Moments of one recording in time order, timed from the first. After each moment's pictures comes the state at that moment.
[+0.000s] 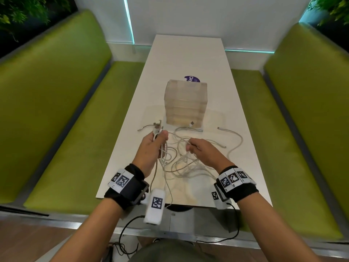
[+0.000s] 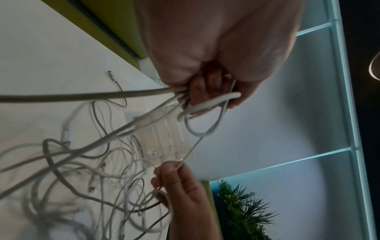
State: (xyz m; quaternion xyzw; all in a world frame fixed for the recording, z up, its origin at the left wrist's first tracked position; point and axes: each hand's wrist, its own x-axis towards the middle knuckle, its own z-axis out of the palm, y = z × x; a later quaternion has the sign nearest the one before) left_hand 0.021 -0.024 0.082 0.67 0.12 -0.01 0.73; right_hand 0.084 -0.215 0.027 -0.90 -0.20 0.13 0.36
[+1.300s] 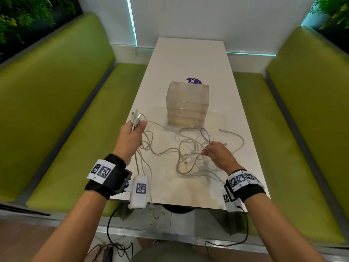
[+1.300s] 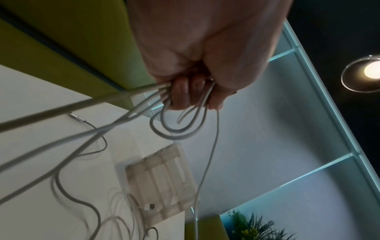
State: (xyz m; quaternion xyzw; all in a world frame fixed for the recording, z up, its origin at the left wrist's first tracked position) left_hand 0.037 0.026 0.097 0.74 0.15 0.08 0.65; right_hand 0.098 -0.257 -0.006 -0.94 -0.16 0.09 0.30
